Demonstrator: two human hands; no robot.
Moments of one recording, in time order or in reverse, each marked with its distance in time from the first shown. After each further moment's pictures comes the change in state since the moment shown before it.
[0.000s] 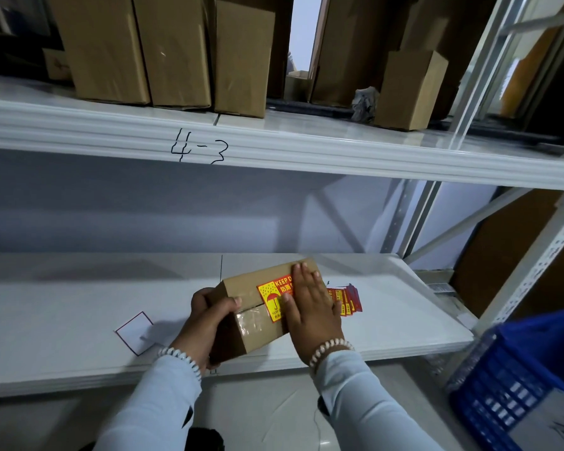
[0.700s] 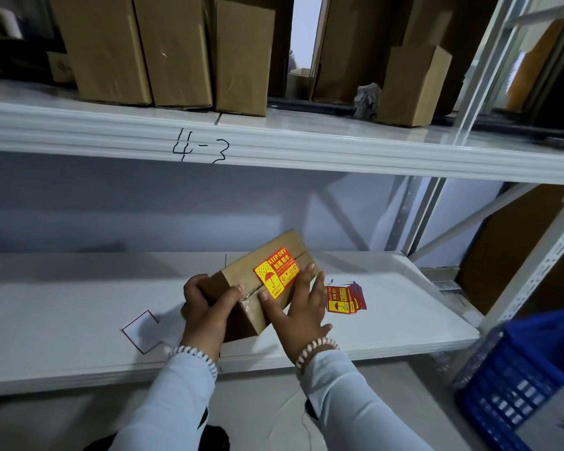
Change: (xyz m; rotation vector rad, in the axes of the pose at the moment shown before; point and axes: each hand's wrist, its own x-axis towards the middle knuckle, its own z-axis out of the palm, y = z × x) left_hand -0.005 0.003 0.010 0.030 0.216 0.249; right_hand -0.005 -0.026 0.018 0.274 0.008 0.210
